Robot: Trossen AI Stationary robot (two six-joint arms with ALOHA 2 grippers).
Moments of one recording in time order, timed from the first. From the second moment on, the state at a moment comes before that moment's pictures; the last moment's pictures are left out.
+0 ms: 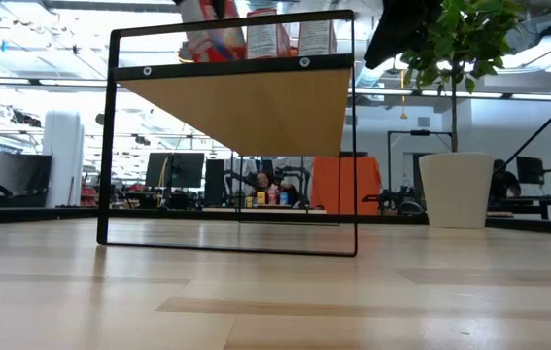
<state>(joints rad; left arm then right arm) -0.07 1.60 1.85 -1.33 -0.39 -1.03 0.09 1.34 1.25 -0.81 0.26 0.33</state>
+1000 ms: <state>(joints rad) -0.05 1.68 1.85 -1.21 -0.41 -0.99 0.09 1.34 1.25 -0.81 0.26 0.32</state>
